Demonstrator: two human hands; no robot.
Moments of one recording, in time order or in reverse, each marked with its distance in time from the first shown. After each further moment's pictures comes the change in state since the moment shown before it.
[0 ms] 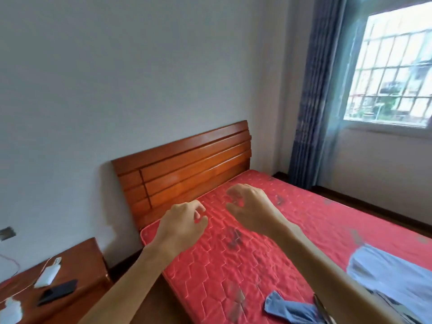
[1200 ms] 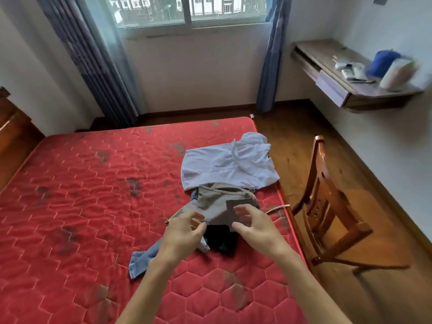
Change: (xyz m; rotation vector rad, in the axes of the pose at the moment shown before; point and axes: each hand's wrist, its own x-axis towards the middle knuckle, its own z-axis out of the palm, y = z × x) left_hand -0.034 0.330 0.398 -0.318 -0.826 0.437; right_hand -0.356 0.363 -0.082 0.304 0.425 1.071
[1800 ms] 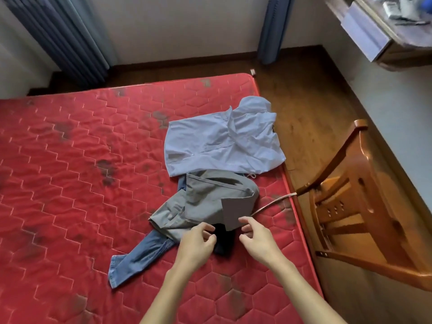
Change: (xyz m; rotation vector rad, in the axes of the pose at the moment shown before) left_hand 0.180 -0.070 0.130 -0.113 -0.291 -0.282; right_hand 0.169 0.140 0.046 -0.050 -0.155 0.430
